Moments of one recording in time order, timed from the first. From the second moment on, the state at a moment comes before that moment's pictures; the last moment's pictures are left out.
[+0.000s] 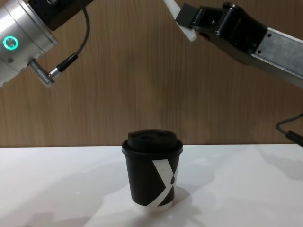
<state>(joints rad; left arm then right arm) -0.52 0.35 0.42 -1.39 -1.13 -0.04 -1.02 0.02 0.26 -0.31 -1.86 0.71 0.08 0.54</state>
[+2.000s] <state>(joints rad) -0.50 0.46 0.48 -1.46 -0.91 -0.08 -0.68 0.02 0.26 -0.31 -1.86 0.71 0.08 0.54</state>
